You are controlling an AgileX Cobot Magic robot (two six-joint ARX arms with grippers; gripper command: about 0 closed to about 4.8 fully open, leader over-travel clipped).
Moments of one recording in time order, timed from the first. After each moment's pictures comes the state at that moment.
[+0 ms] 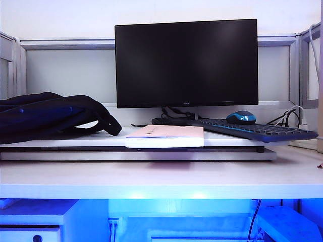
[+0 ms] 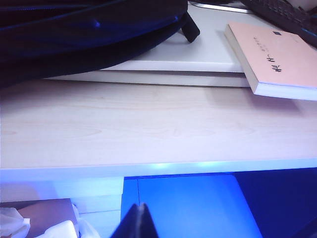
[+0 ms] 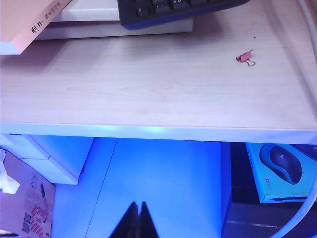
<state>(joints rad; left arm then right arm) 0.06 0.01 0.05 -0.28 0.29 -0.09 0.03 0.10 0.06 -0.35 -0.16 0.10</state>
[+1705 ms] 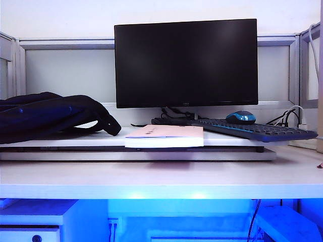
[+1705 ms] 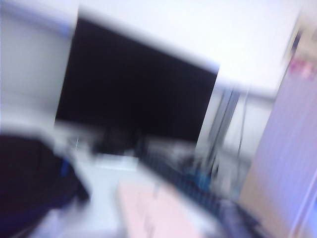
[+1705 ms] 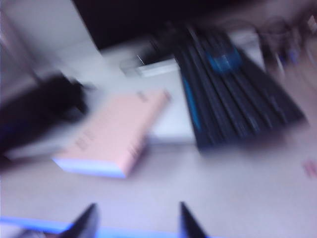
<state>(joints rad) 0.06 0.01 0.14 0.29 0.49 -0.49 0.03 0.10 0.14 -0.05 -0.30 0.34</state>
